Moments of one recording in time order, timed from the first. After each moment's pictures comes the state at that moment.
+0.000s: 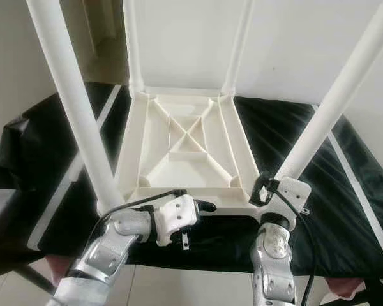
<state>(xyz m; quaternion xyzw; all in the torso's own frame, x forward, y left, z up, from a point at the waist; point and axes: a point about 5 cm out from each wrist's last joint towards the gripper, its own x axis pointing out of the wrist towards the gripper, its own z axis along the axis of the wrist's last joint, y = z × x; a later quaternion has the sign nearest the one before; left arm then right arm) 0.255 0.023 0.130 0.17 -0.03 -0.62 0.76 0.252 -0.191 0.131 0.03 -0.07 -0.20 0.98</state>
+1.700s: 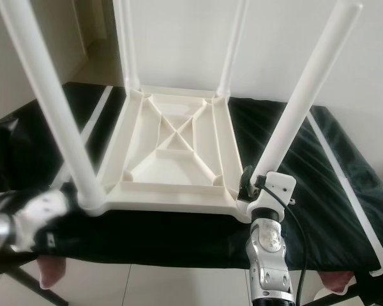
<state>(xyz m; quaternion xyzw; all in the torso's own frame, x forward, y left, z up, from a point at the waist) 0.267 0.272 0.158 0.30 0.21 -0.42 0.83 0.272 -0.184 0.124 0.04 -0.07 -0.14 0.99</state>
